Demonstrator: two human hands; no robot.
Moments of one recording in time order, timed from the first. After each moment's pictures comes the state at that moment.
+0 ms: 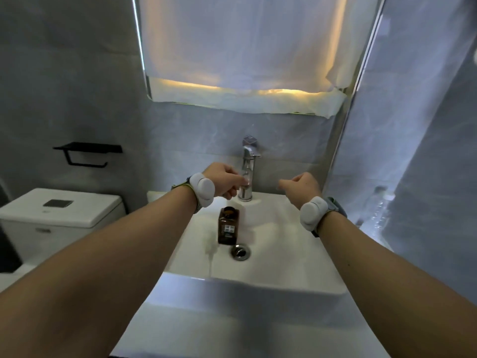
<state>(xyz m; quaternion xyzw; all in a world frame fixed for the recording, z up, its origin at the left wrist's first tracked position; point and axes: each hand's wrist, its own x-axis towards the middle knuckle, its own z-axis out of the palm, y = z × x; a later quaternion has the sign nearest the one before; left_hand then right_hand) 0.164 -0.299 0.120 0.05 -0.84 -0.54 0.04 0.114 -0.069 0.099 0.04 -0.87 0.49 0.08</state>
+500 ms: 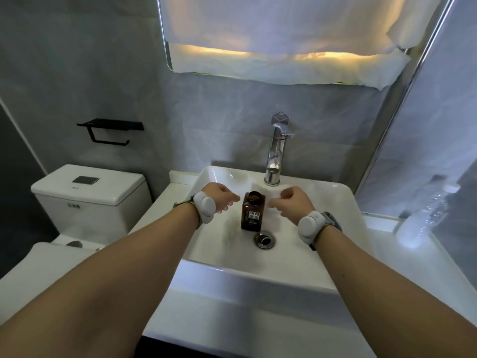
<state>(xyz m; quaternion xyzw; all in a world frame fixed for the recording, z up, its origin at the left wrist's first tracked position) 0.155 -0.365 0.007 0.20 -0.85 -0.49 -0.01 0.096 -0.134 -0.006 0.06 -0.84 0.53 -0.10</state>
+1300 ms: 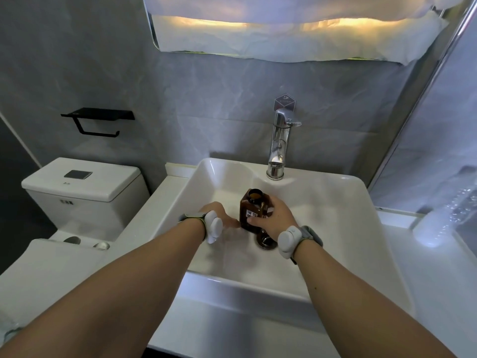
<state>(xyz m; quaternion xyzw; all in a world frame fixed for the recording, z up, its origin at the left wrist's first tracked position) 0.137 -0.367 -0.064 0.24 -0.92 -0.26 -0.14 0.089 -0.168 -0.081 0.17 -0.82 0.54 -0.09</state>
